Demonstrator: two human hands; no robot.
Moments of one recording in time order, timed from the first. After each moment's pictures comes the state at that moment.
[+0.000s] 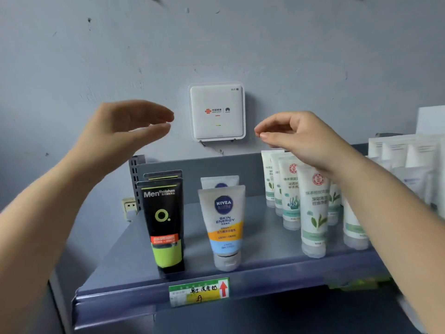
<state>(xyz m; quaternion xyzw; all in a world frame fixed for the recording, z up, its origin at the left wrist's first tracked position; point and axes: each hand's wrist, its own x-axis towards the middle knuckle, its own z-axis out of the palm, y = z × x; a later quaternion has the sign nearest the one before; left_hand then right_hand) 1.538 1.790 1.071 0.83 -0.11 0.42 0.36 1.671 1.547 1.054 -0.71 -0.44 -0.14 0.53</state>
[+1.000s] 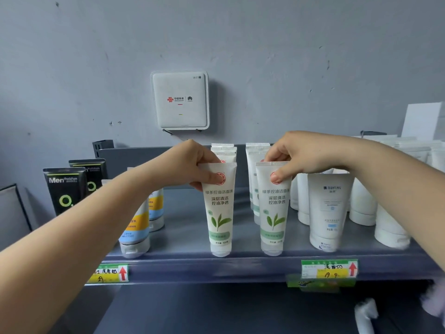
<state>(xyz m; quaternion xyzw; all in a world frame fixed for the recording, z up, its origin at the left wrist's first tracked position) 1.669 1.599 1.035 0.94 0.00 0.14 0.32 1.779 1.394 1.058 -0.85 -0.50 0.02 0.17</state>
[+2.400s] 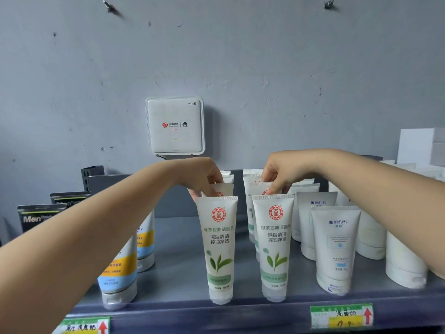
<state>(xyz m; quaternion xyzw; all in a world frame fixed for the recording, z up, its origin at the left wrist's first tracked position) 1.747 1.625 1.067 0.99 0.00 0.03 0.10 1.848 1.434 1.074 -0.88 -0.45 0.08 0.11</state>
